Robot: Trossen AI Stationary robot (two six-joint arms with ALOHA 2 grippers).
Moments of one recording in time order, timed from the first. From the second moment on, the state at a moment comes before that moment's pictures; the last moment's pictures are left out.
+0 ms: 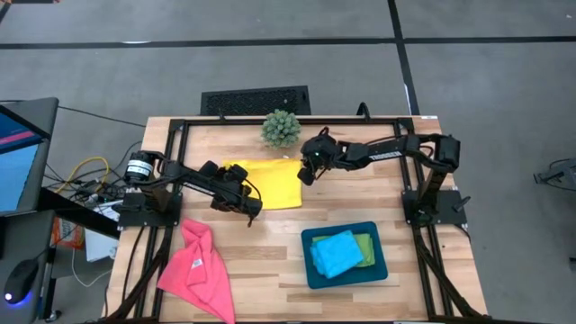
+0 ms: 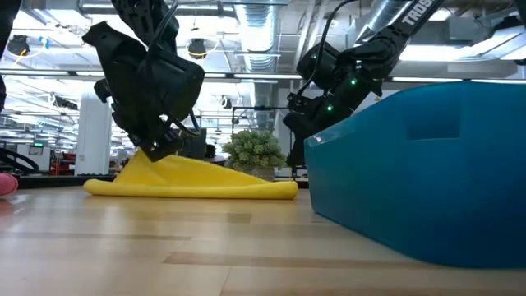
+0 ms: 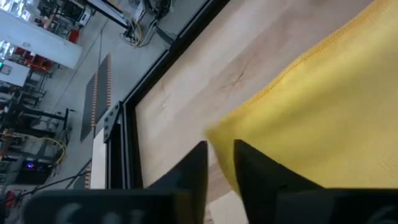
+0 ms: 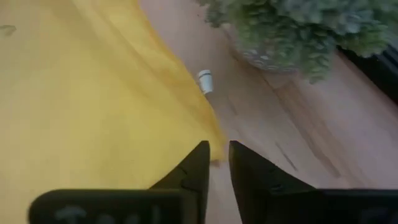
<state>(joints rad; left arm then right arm) -0.08 1.79 0.98 -1.19 -0.95 -1.21 -0.30 1.79 0.96 0.01 0.16 0.08</state>
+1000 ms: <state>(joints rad) -0.43 1.15 0.69 -0.79 -0.87 -1.03 -0.03 1.72 0.88 0.11 -0.07 -0.21</state>
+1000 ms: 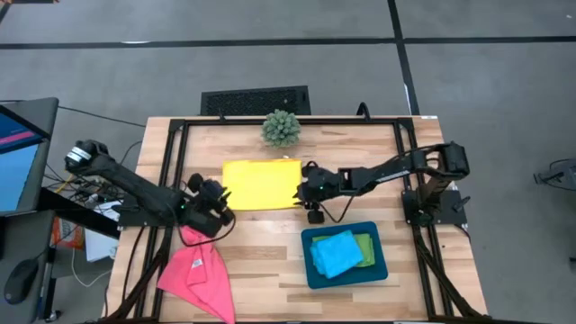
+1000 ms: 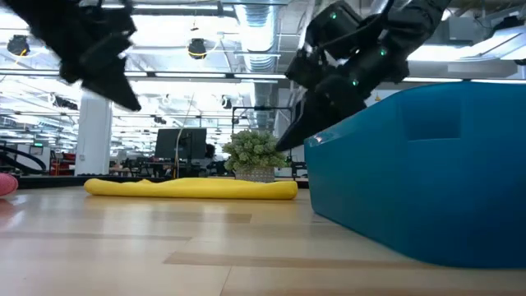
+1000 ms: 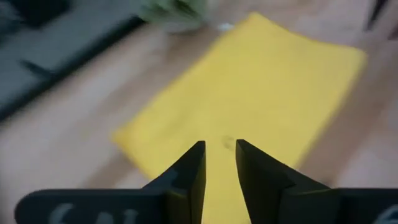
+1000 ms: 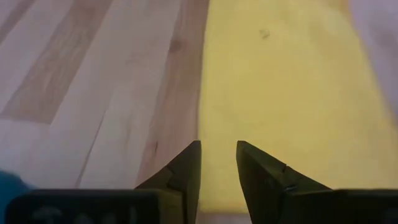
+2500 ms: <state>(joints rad) -0.43 1.33 0.30 -0.14 -0.66 -0.90 -0.04 1.72 0.80 0.14 -0.07 -0.24</state>
